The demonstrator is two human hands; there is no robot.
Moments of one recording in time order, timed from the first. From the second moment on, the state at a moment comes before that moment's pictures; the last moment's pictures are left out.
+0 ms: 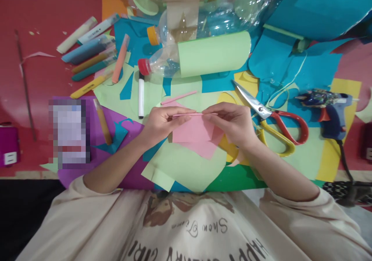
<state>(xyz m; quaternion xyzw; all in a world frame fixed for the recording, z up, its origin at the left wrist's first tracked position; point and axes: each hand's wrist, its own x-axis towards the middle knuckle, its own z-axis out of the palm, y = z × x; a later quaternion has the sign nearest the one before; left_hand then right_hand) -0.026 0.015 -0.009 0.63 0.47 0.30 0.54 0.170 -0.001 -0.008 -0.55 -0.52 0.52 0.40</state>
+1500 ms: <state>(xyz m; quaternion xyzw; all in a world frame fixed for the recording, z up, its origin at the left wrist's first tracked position) -0.031 0.019 -0.013 0.63 0.48 0.31 0.52 0.172 -0.001 -0.010 -0.54 -0.52 0.53 0.41</state>
